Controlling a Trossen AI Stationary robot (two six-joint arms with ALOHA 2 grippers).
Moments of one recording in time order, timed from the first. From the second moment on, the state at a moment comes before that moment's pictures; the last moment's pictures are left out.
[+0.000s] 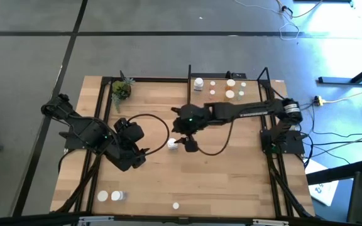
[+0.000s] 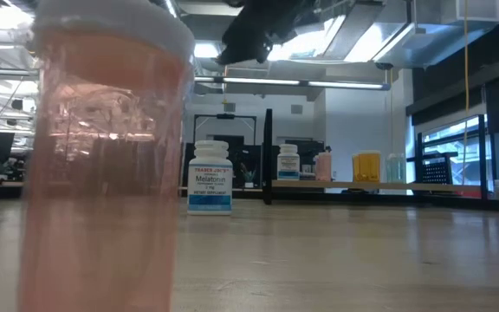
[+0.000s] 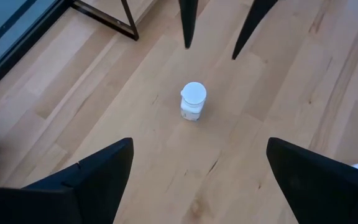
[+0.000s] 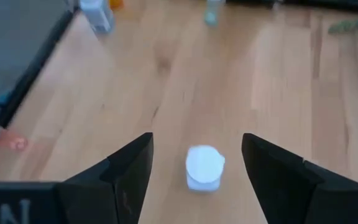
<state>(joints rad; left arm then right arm) -0.58 1.44 1.62 -1.41 -0.61 -1.07 0.03 1.80 1.53 -0.49 -0.19 -0.11</state>
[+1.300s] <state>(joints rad) -0.61 1.44 1.62 -1.40 -0.61 -1.06 0.04 2.09 1.73 -0.66 -0.12 -0.17</state>
